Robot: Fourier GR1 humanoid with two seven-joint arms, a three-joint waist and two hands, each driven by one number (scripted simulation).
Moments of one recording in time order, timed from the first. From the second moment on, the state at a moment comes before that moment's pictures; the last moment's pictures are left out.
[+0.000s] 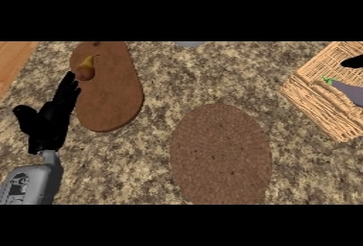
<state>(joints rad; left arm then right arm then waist) -0.22 0.21 0.10 -1.48 -0.02 0.07 0.15 -1.09 -0.67 -0.18 -0.16 0.75 -0.49 0.36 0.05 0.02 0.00</state>
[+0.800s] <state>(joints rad) -0.18 0.22 0.14 -1.49 -0.01 0.07 0.17 -0.83 -0.76 -0.46 -0.39 0.41 -0.46 0.18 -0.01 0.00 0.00</state>
